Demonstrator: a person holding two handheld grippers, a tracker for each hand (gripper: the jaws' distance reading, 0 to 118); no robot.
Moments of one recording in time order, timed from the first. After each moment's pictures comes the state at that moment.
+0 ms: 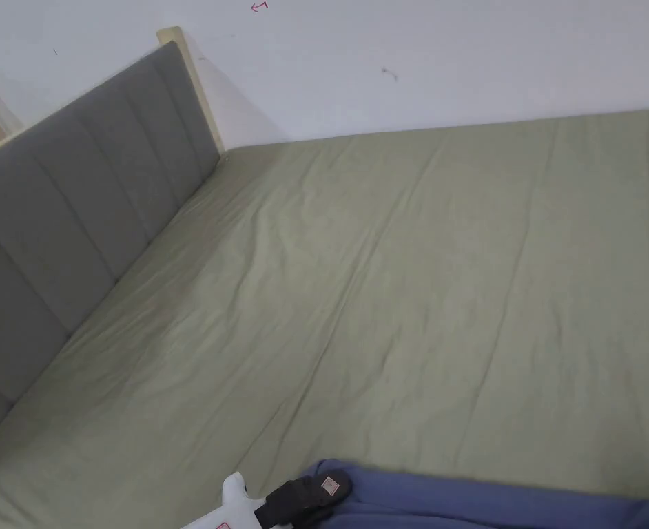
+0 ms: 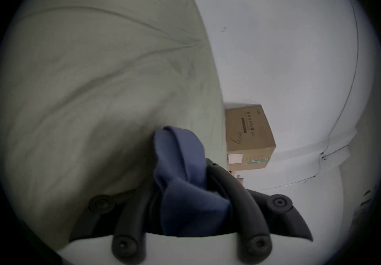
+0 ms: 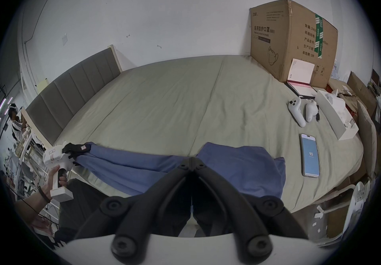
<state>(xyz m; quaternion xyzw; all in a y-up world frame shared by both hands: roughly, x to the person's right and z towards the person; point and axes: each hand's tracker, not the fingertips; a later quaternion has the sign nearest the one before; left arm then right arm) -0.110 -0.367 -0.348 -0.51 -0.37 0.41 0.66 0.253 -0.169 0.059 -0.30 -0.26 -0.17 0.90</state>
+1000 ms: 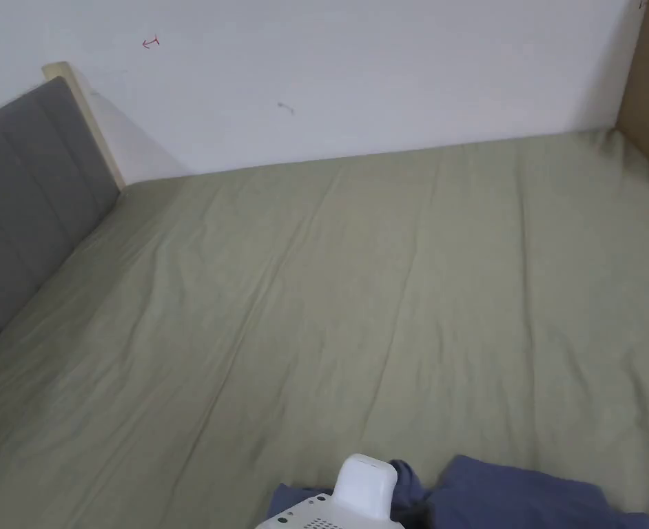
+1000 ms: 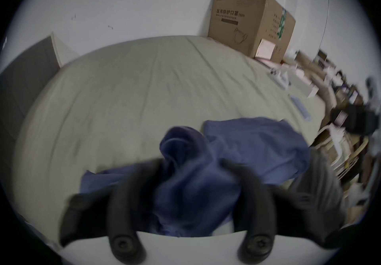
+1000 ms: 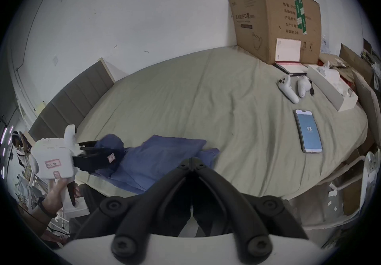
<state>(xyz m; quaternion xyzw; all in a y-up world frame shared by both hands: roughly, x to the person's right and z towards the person) 0.105 -0.253 -0.191 -0.35 -0.53 -0.14 0.76 0.266 -0.186 0.099 -0.28 -0.29 -0.24 0.88</state>
